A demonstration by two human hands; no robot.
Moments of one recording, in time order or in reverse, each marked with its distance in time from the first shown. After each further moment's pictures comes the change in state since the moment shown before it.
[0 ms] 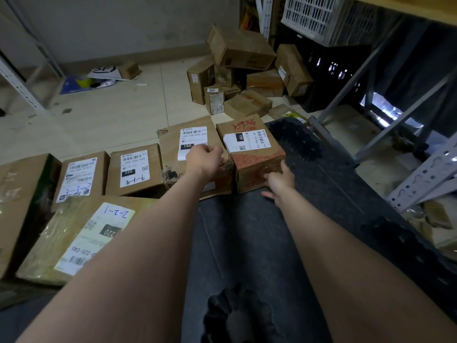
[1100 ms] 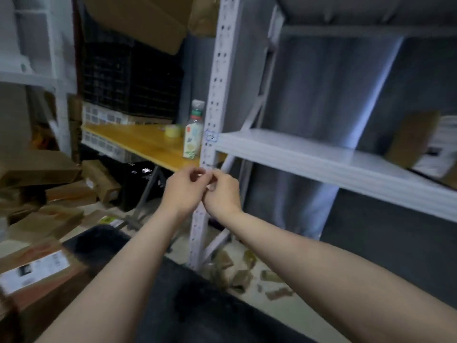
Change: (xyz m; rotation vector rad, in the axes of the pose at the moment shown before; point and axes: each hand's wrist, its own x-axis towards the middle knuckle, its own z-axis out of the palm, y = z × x) left_hand -0.252 0.252 0.152 -0.117 -0.555 0.831; right_hand -0.225 -0.195 -0.274 -0.514 0.697 -0.790
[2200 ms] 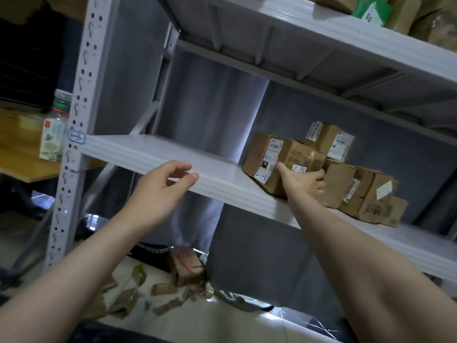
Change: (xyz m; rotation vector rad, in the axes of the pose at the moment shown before) left_hand -0.053 0.135 0.118 -0.409 -0.288 0.205; right_hand 0.040 0.118 -0.390 -0.290 0.949 0.655
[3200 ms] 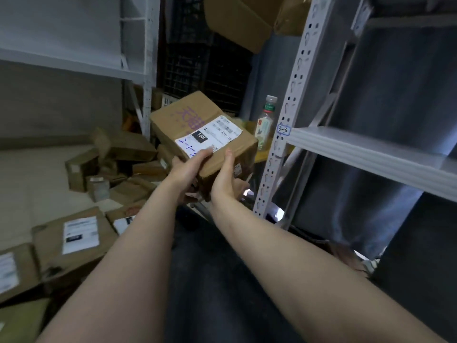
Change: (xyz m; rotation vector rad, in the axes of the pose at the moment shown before) left_hand -0.093 -0.050 -0.300 -0.073 0.539 -0.681; right_hand -0.552 -0.081 0.115 0.683 -1.125 0.526
